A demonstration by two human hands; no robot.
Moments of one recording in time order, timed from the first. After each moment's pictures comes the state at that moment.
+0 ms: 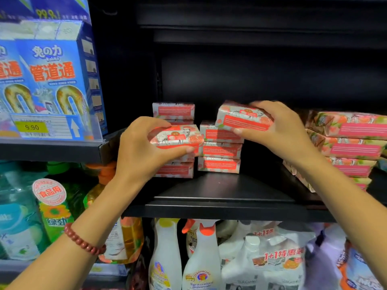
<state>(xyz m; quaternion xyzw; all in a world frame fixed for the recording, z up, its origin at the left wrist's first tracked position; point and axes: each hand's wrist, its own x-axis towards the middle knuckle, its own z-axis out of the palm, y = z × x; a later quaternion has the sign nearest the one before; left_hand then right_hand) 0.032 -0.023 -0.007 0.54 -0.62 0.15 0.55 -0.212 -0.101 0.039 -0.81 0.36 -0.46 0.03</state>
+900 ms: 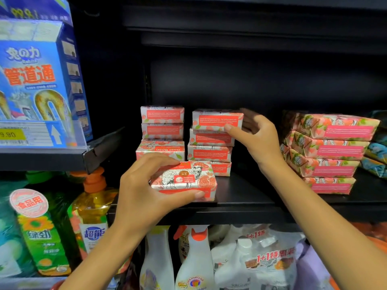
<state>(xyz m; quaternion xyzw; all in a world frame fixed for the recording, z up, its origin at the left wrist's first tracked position) -0.001 0.008 -0.044 0.48 -0.66 0.07 0.58 -0.190 -0.128 0.014 -0.68 0.33 -0.61 0.25</state>
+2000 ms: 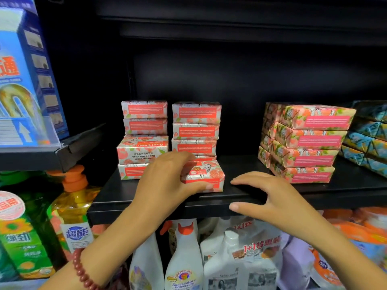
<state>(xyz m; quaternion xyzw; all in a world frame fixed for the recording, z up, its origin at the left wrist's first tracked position) -0.042 -0.022 -0.035 0.56 -0.72 0.10 0.39 -0.264 -0.049 -0.043 -0.86 0.39 -0.30 0.11</state>
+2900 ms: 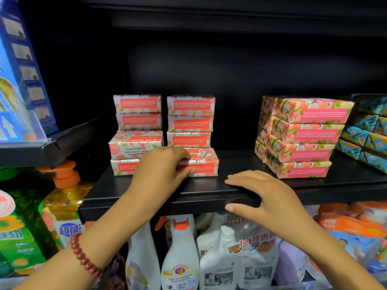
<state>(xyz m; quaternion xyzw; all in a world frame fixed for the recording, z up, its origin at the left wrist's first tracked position) -0.040 -0.036 -0.031 0.58 -0.72 0.14 0.35 -0.266 -0.047 -0.058 -0.87 0.41 -0.29 0.02</state>
